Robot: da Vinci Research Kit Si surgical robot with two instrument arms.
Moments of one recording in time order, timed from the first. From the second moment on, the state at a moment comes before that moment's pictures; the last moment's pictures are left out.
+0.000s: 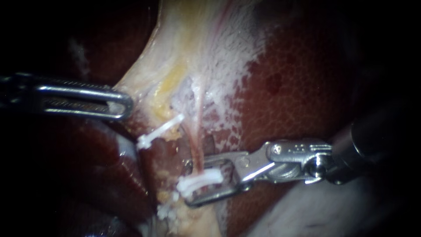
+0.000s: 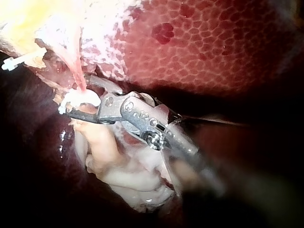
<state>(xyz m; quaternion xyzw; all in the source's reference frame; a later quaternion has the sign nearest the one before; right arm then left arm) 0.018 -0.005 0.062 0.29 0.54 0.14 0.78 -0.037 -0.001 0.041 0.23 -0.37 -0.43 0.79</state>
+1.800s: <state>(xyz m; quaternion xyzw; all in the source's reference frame) 0.007 -0.001 0.056 0.23 0.56 0.10 0.79 -0.039 -0.002 0.052 0.23 -0.36 -0.43 0.79</state>
